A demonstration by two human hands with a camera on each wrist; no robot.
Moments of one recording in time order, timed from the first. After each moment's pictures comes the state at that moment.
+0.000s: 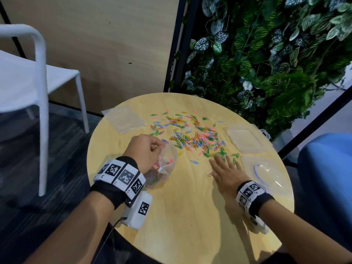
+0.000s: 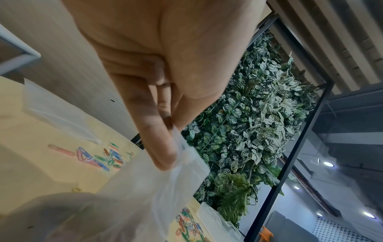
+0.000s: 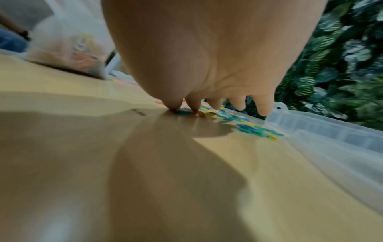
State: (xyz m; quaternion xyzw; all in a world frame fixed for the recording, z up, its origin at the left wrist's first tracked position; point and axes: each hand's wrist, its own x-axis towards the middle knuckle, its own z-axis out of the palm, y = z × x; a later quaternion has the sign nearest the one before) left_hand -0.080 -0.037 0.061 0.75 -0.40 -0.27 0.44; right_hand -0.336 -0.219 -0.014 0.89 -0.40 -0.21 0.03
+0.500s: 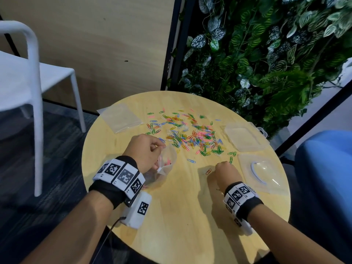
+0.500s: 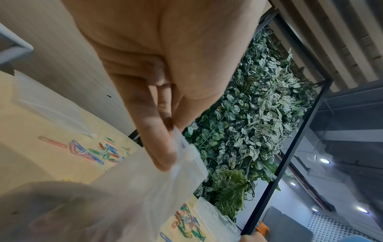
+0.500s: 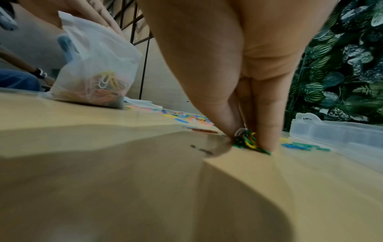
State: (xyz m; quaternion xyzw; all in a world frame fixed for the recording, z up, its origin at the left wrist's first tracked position) left_hand -0.089 -0.043 0.060 0.75 -0.43 -0.27 0.43; right_hand -0.307 -0.188 0.020 0.84 -0.51 -0.20 0.03
